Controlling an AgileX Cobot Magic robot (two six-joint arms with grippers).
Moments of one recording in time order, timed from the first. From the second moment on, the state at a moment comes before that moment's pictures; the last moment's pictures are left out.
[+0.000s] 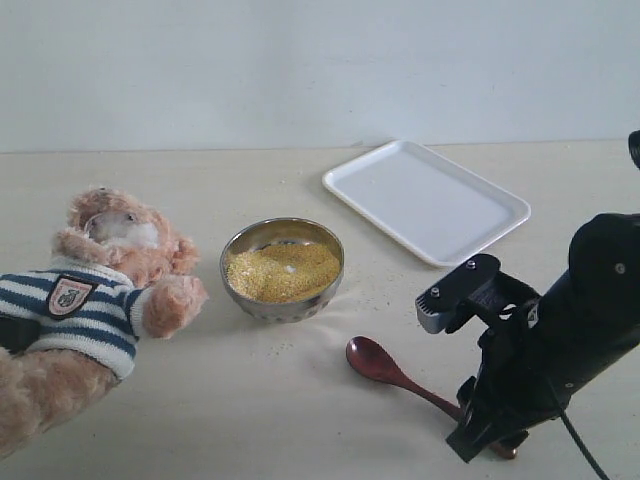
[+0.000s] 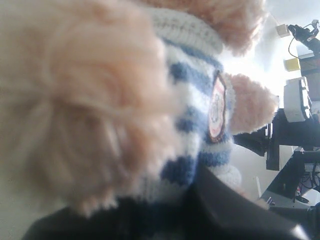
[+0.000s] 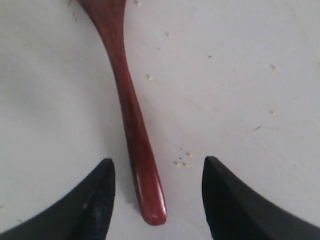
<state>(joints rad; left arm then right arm) 0.57 1.53 -0.49 -1.19 1.20 1.35 0.53 1.63 -0.66 0.23 0.45 -0.45</state>
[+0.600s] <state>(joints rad) 0.57 1.53 -0.49 -1.19 1.20 1.35 0.58 1.64 -0.66 0.22 0.41 -0.47</state>
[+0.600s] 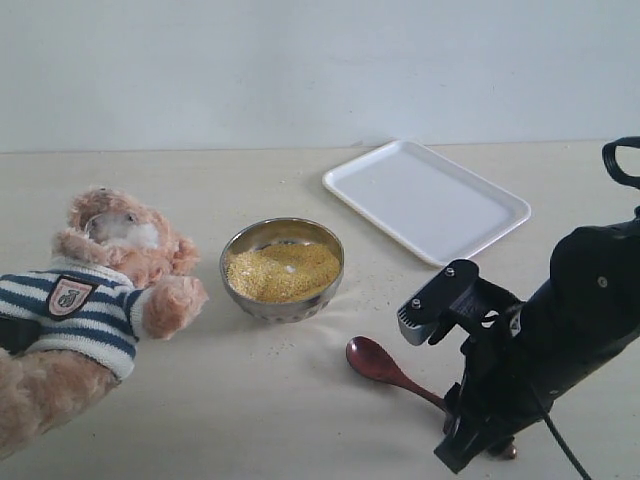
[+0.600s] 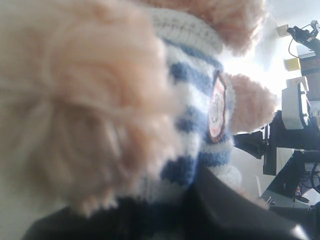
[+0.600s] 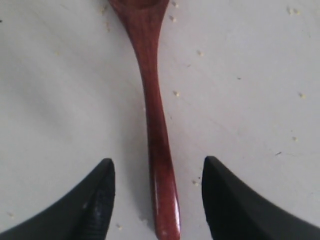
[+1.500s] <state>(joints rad) 0.57 1.53 -0.49 -1.19 1.20 1.35 0.58 1.69 -0.66 0.21 0.44 -0.44</state>
